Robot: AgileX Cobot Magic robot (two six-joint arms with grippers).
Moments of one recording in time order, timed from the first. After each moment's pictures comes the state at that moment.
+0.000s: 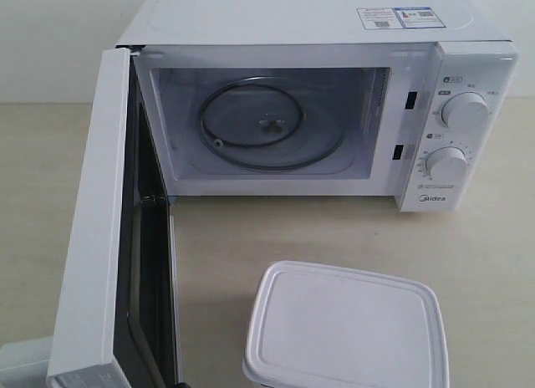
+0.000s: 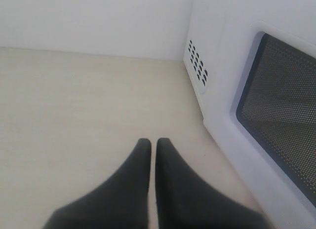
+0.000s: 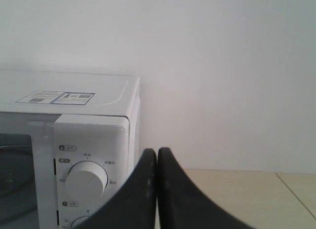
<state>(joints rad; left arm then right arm) -0.04 0.00 0.00 -0.14 0.31 0.05 -0.01 0.59 -0.17 -0.01 -0.43 -0.06</state>
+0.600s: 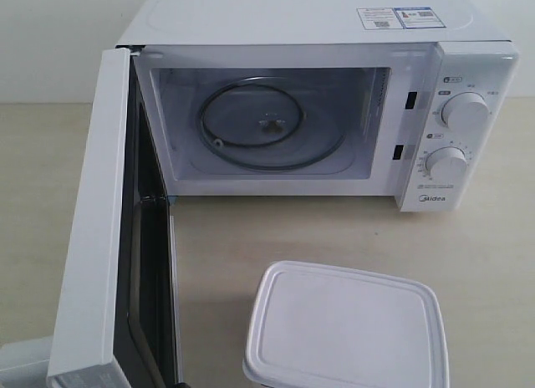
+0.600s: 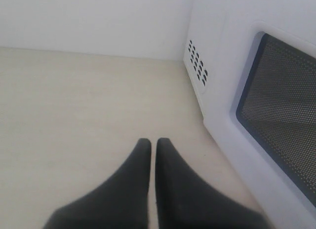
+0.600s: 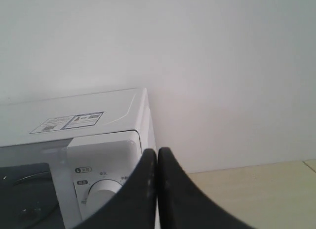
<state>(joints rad) -0.04 0.00 0.00 -0.14 0.31 0.05 -0.01 0.59 -0.17 0.00 -0.45 0.12</state>
